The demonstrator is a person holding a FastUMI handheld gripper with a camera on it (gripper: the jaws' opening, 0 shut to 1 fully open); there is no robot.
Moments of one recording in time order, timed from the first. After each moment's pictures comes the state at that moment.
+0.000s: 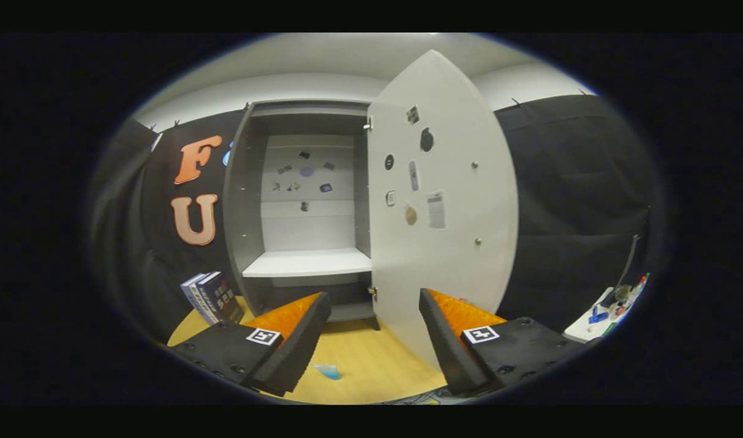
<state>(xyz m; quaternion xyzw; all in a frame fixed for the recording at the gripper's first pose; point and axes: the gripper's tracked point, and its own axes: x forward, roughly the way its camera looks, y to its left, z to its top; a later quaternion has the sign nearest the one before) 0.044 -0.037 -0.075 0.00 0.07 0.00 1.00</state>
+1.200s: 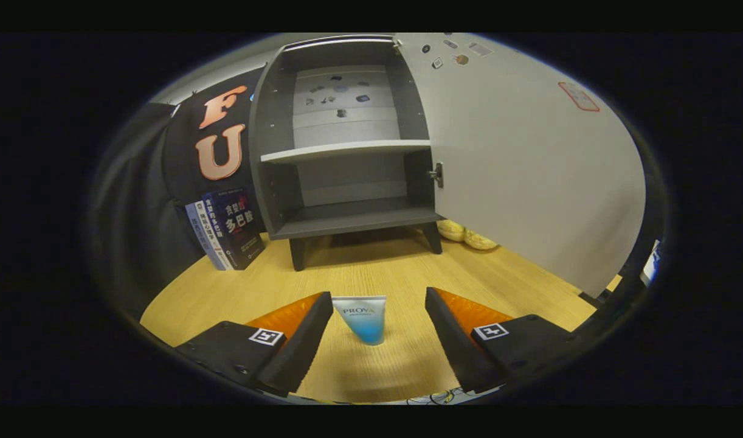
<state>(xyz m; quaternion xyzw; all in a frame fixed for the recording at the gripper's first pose) 0.068 0.012 -0.367 0.01 0.21 0.08 0.97</state>
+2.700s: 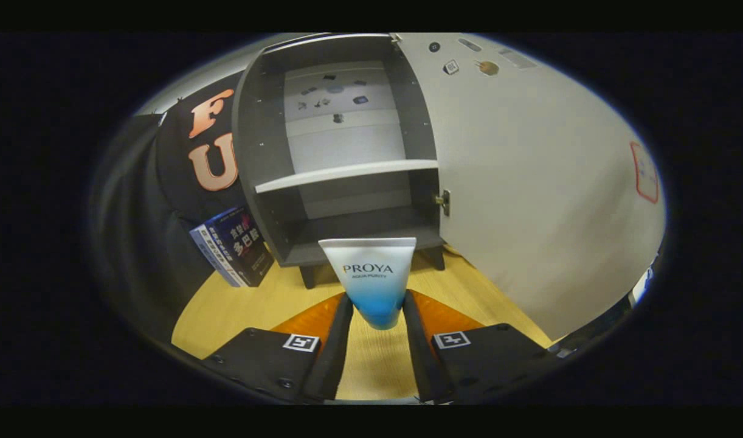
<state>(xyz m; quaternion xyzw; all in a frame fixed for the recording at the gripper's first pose) 0.112 0.024 -0.248 0.03 0.23 0.08 0.97</state>
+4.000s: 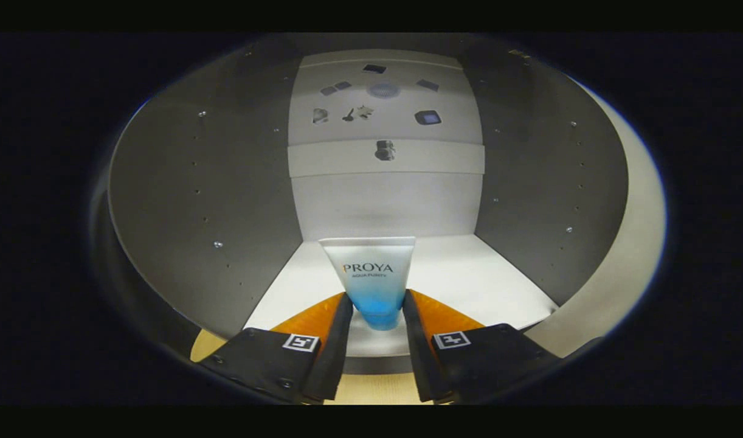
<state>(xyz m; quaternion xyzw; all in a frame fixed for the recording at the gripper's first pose) 0.378 0.142 -0.129 -0.03 0.22 0.12 0.97</state>
